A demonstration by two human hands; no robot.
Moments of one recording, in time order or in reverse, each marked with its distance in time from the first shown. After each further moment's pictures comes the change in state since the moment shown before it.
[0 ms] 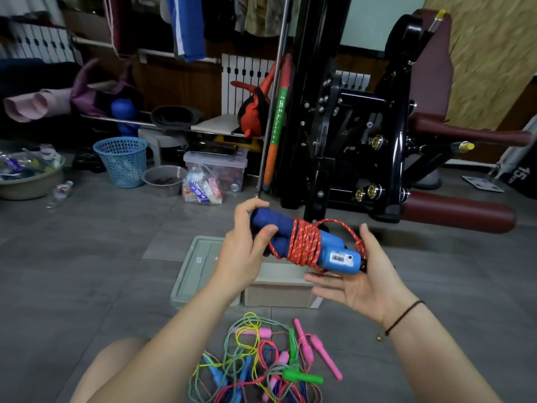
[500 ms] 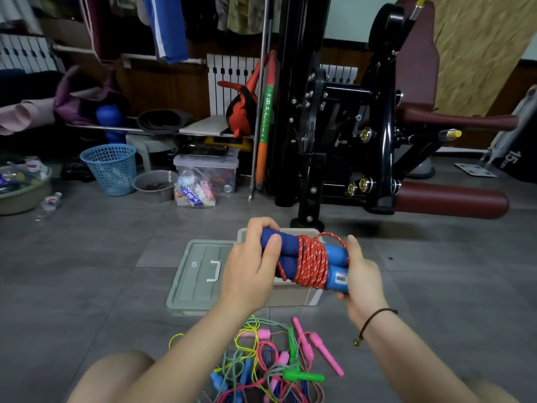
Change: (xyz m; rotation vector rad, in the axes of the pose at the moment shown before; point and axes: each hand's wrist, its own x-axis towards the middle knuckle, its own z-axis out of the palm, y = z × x) left_hand -0.015 -0.003 0.037 0.070 0.002 0.090; right_hand 0.031 0.022 -0.013 -0.189 0.445 -0.401
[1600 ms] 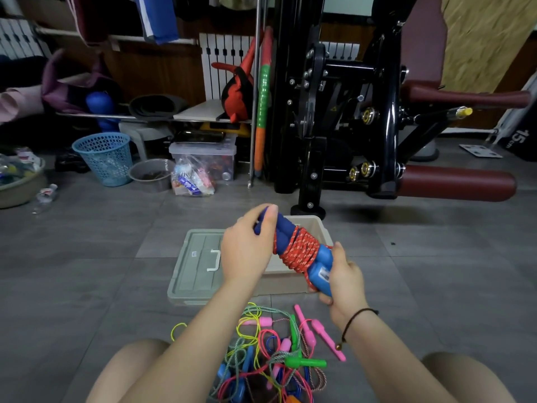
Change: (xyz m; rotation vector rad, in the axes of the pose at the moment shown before) left_hand 0.030 -0.024 0.028 0.129 0.132 -0.380; right_hand 0.016 0.036 0.019 0.087 0.013 0.096
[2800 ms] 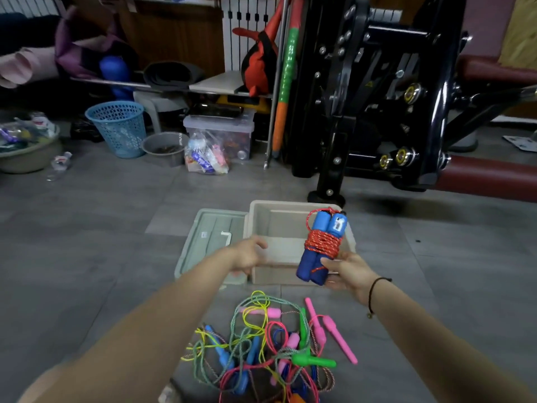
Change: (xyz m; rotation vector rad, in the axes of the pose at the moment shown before) left_hand 0.064 -0.134 0.035 0.384 -0.923 -0.402; right_hand 0.118 0.047 0.011 -0.288 -0.448 0.209
